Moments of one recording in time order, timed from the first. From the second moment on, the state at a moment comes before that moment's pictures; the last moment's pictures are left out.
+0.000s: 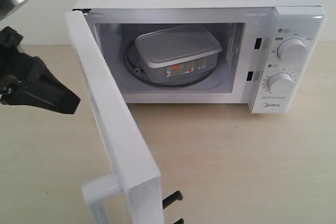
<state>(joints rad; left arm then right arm) -0.24 1.25 -0.96 -0.70 1.08 0.52 0.77 0.47 -0.37 1.72 -0.73 -1.65</state>
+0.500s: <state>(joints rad) -0.34 1.38 -0.99 -0.85 0.82 0.64 0.77 0.47 -0.37 1.70 -0.67 -1.65</state>
